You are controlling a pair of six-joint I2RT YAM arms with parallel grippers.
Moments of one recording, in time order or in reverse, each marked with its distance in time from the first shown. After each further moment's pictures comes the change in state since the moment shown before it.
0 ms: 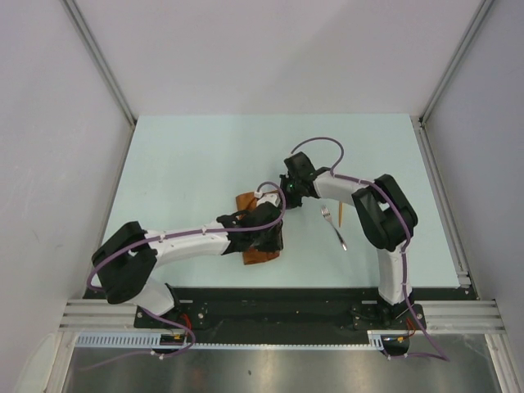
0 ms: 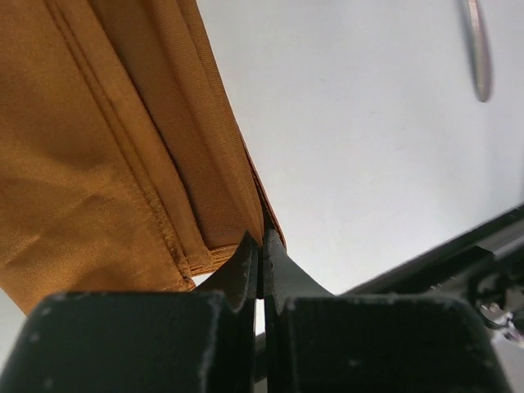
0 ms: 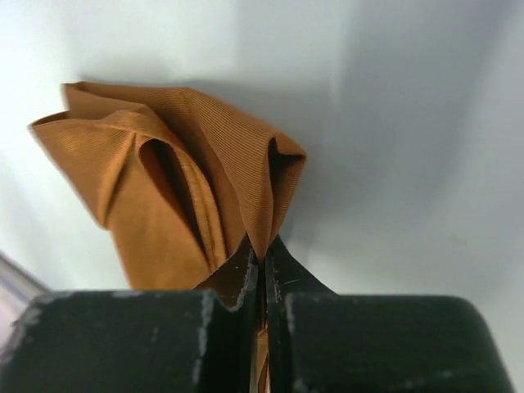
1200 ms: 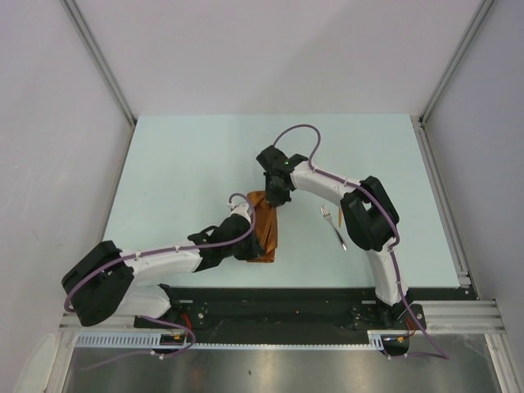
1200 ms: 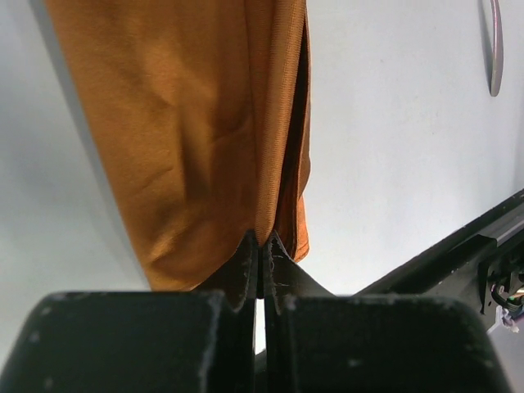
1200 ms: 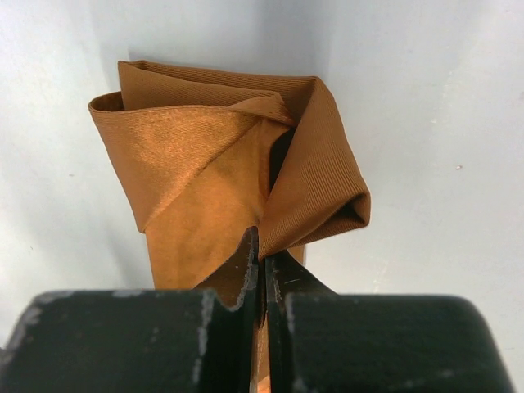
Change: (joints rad) left arm 0.103 -0.214 -0.356 0.283 0.094 -0.007; right arm 0.130 0.084 0.351 -0.471 0.314 -0.008
